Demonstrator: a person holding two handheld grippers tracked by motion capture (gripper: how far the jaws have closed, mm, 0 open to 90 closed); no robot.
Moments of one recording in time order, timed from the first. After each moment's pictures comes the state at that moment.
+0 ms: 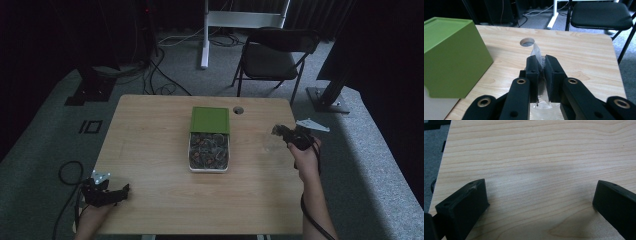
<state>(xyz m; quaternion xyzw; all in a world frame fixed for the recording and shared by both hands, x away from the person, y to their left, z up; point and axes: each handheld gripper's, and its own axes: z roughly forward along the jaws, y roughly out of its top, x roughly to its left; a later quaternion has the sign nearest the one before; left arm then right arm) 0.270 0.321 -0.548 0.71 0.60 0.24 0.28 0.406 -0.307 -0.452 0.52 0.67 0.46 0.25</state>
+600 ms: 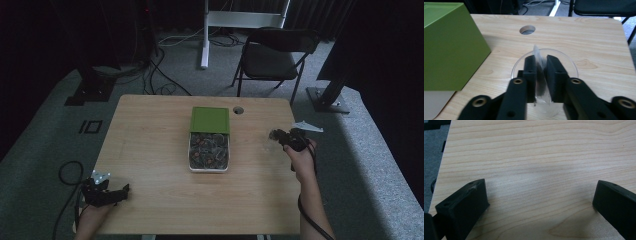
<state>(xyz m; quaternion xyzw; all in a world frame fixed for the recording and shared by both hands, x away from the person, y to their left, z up) 0.270 0.321 -0.548 0.71 0.60 0.24 0.28 0.415 -0.303 -0.472 0.53 0.68 0.44 0.23</state>
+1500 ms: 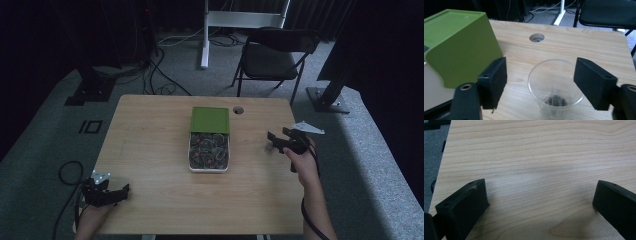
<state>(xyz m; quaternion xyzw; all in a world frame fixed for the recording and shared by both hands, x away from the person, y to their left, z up) 0.270 0.321 -0.548 0.71 0.60 0.24 0.28 0.398 -0.293 -0.455 0.50 0.69 0.46 0.24</state>
